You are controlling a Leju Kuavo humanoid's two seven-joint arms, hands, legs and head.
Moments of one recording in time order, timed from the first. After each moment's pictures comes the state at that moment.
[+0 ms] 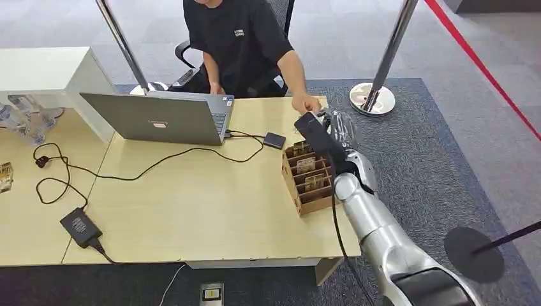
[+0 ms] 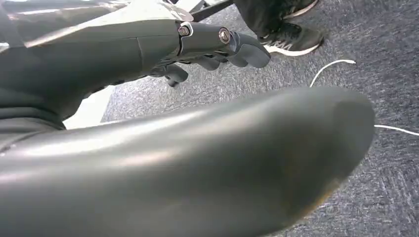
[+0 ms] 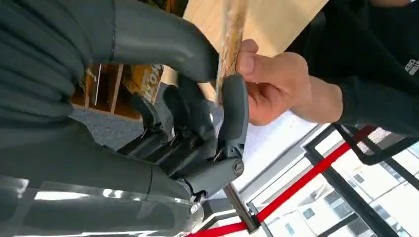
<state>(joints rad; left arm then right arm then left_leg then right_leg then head) -0.06 -0.18 0.97 -0.19 -1.29 0.62 -0.13 -0.75 0.11 0.48 -0.62 0.76 -0.56 -0.29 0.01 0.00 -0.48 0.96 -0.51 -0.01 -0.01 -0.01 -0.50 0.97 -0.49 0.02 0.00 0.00</state>
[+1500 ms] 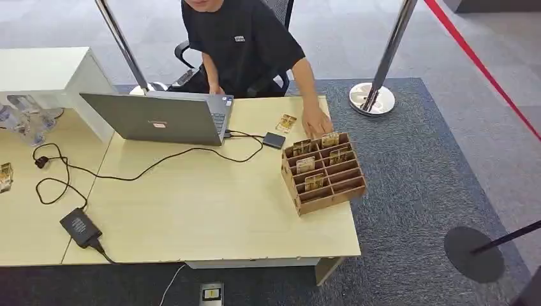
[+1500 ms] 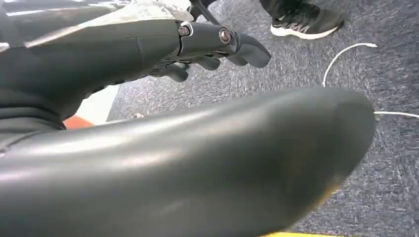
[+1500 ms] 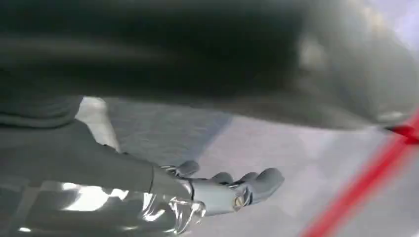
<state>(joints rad) -0.05 -0.21 1.00 -0.19 -1.24 0.62 -0.13 -0.05 0.03 -0.72 -1.03 0.46 -0.64 -0.42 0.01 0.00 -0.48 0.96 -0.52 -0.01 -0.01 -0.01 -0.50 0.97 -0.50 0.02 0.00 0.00</state>
